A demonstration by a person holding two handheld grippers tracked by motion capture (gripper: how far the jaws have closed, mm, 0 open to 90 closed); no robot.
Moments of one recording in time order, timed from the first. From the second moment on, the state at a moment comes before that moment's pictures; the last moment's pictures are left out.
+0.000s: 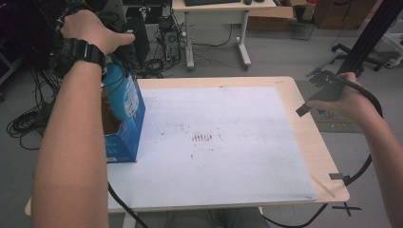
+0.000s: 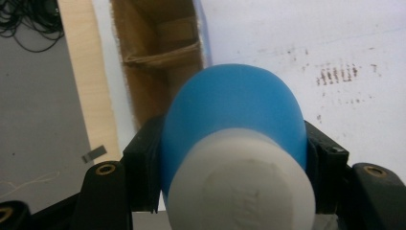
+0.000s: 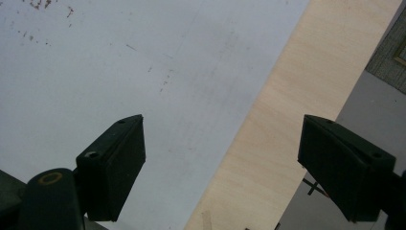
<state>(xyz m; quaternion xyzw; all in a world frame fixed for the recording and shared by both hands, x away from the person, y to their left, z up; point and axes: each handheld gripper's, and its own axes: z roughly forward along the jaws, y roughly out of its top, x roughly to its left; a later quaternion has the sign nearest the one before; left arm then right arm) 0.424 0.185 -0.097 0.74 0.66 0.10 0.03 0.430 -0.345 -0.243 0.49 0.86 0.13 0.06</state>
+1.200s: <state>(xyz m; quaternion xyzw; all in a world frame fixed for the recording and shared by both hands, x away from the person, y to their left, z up) 0.424 0.225 -0.106 0.70 0.70 0.13 0.01 0.433 -0.345 -0.243 0.49 0.86 0.13 0.06</state>
